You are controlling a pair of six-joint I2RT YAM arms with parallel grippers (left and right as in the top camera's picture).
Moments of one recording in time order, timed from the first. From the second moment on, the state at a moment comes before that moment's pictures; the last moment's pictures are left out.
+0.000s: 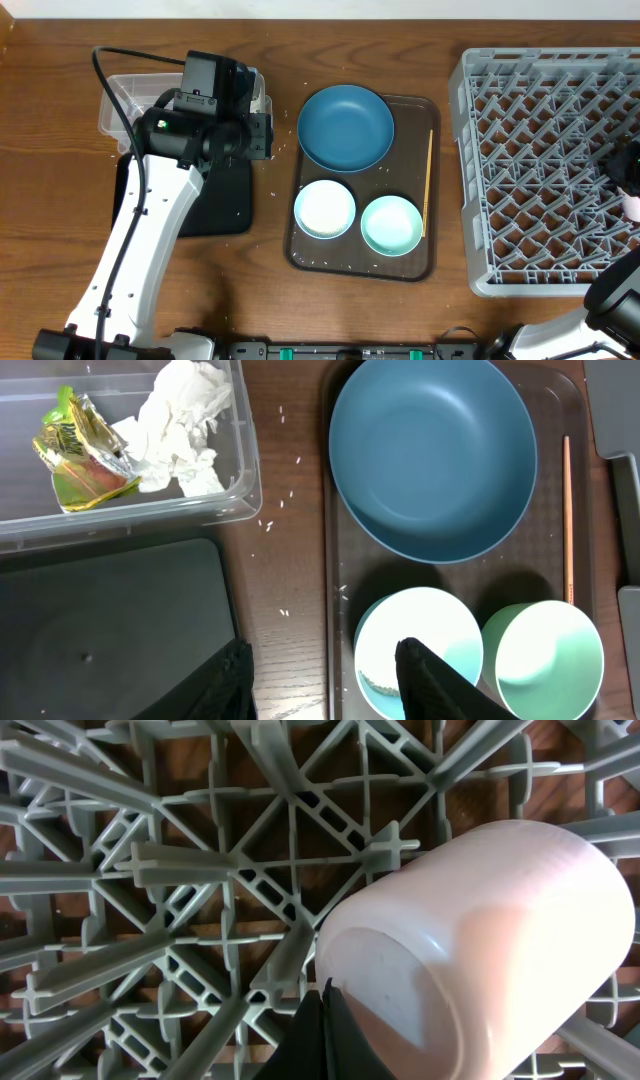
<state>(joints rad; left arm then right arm) -0.21 1.48 1.44 -1.02 0.14 -0.16 -0.65 1.80 1.33 -0.70 0.03 0.22</state>
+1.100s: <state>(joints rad) -0.21 1.48 1.44 -1.02 0.14 -0.15 -0.80 1.71 1.33 -0.79 0.07 0.37</state>
